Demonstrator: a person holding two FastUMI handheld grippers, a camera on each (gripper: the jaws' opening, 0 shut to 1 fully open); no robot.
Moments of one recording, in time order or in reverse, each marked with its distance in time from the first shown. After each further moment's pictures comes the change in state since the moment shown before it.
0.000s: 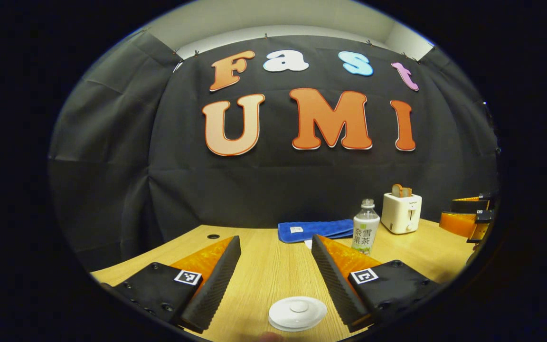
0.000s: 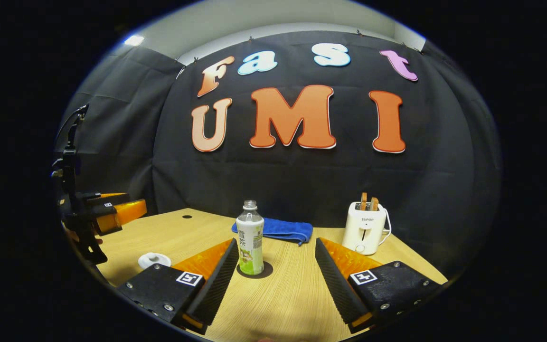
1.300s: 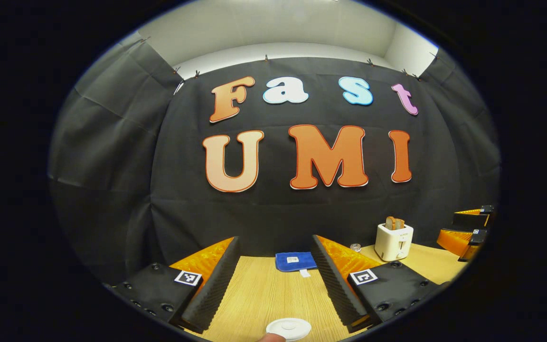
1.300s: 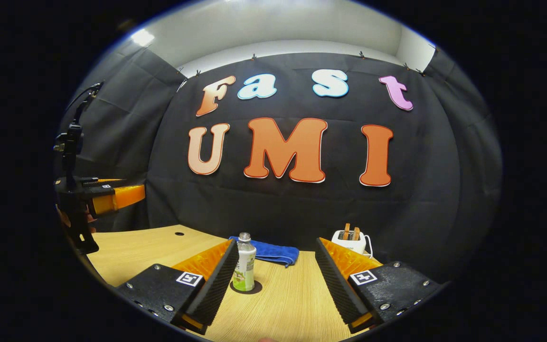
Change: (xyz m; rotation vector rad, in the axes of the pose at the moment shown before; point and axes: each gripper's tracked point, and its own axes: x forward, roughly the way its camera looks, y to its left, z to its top) left arm -0.016 -0.015 0.092 0.002 -0.095 -0.021; right arm -0.030 0.001 0.060 -0.043 -0.117 -0.063
